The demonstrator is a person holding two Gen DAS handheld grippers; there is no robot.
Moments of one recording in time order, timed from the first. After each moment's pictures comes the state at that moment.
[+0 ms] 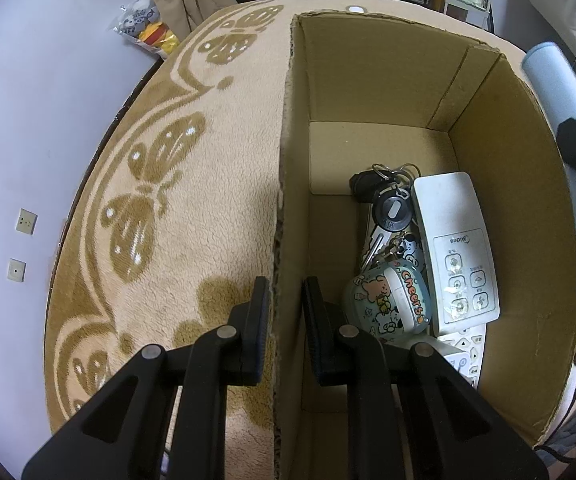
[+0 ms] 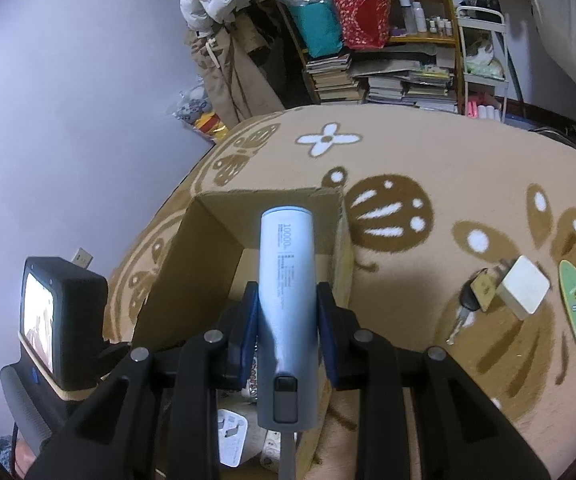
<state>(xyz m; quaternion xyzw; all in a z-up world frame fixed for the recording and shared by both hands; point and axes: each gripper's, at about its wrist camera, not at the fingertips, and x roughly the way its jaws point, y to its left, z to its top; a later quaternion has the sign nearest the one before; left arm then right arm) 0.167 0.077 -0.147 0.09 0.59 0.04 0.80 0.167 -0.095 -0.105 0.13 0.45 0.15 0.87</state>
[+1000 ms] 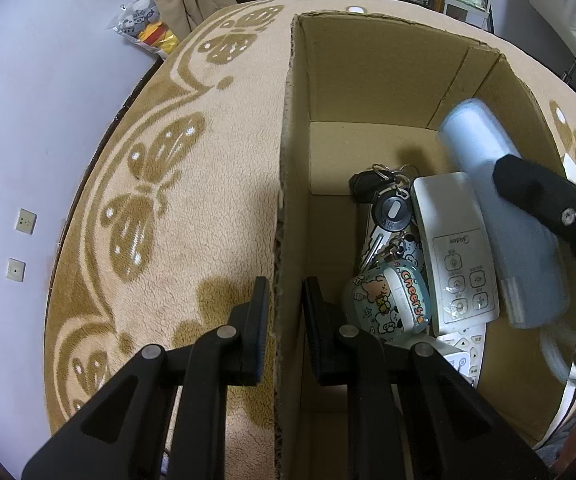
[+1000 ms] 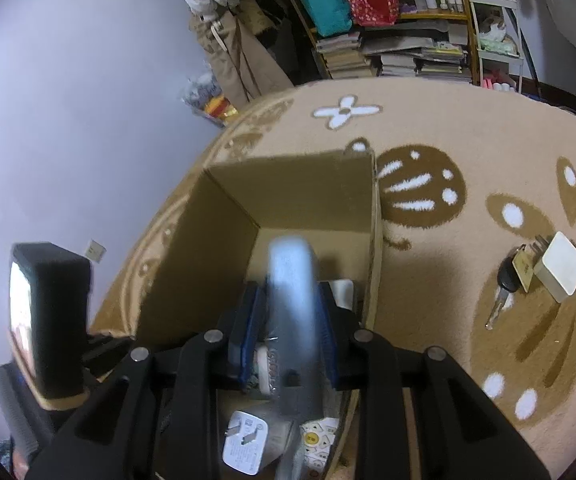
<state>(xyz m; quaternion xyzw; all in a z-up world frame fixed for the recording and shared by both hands) 0.166 0.076 -0.146 0.09 0.59 0.04 0.80 0.171 -0.086 -0.121 0.16 0.46 0.17 0.86</state>
